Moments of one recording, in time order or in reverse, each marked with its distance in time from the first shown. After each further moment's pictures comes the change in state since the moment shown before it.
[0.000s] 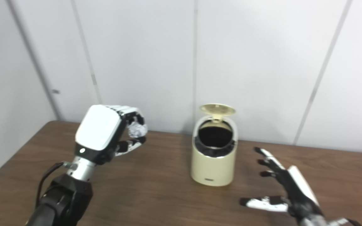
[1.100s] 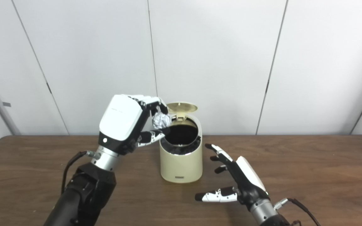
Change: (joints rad) left arm -0.217 -0.172 -0.161 0.237 -0.023 -0.090 0.096; right arm -0.002 0.069 0.055 0.005 -0.117 -0.001 -0.041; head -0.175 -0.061
